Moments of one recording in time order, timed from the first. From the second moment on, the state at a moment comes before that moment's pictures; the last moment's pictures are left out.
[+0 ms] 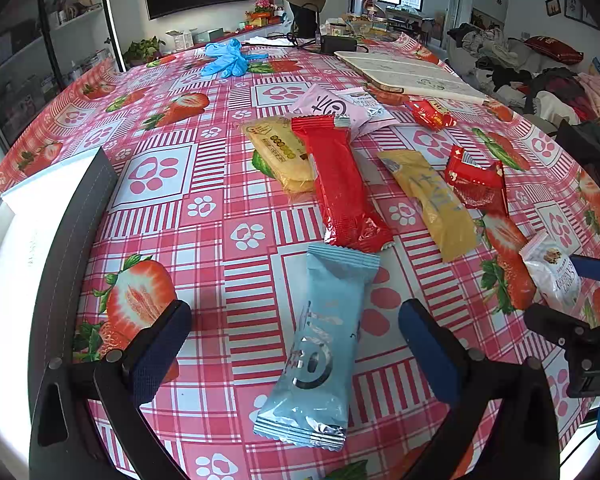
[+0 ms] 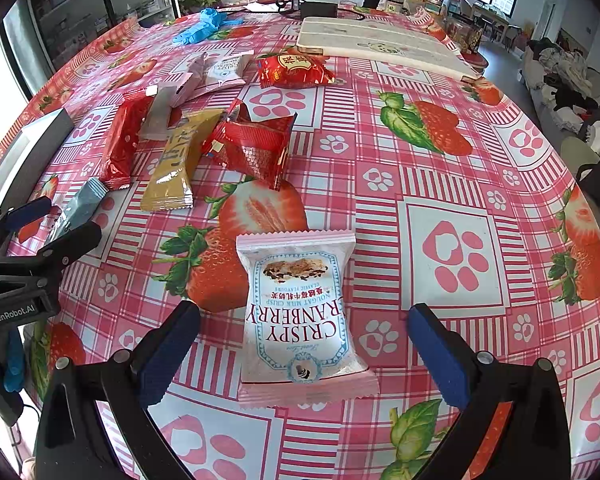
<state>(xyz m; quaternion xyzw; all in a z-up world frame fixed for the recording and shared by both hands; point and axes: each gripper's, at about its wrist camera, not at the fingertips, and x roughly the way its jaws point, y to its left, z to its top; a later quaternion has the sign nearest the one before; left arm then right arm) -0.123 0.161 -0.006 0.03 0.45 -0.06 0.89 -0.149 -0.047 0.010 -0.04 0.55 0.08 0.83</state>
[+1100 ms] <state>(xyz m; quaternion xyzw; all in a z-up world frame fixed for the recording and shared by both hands) -0.127 0.138 0.013 0.05 0.52 -0.08 0.85 -0.122 -0.039 0.024 -0.04 0.59 0.09 0.80</state>
